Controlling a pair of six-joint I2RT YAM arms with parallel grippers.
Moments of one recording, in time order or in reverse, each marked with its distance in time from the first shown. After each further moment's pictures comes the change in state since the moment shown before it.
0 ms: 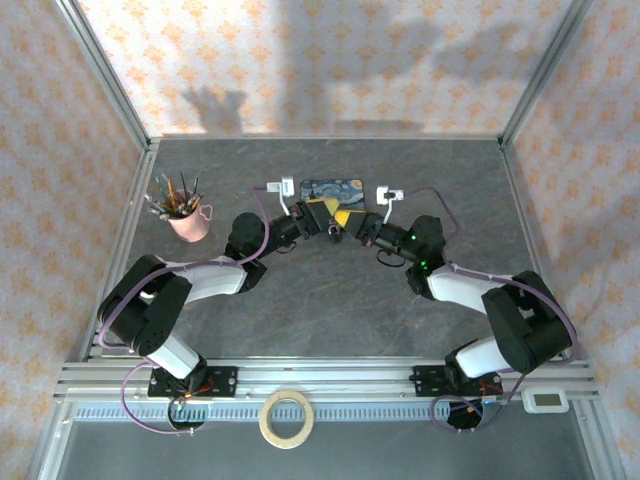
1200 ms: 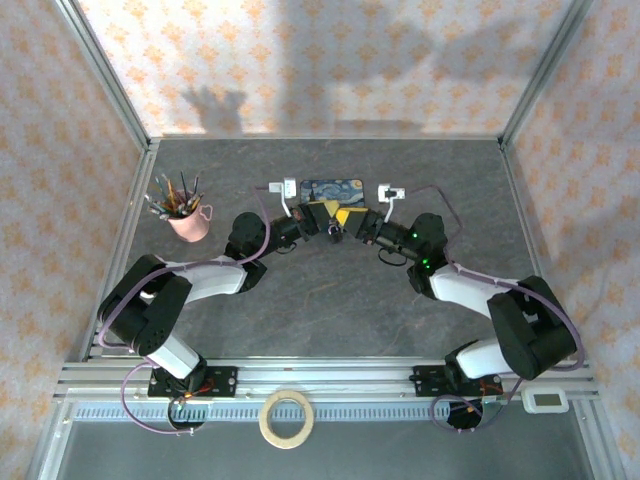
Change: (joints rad) left arm -0.006 0.003 0.011 -0.006 0.058 0.026; right arm 0.001 -0.032 0.014 -0.032 -0.002 -0.031
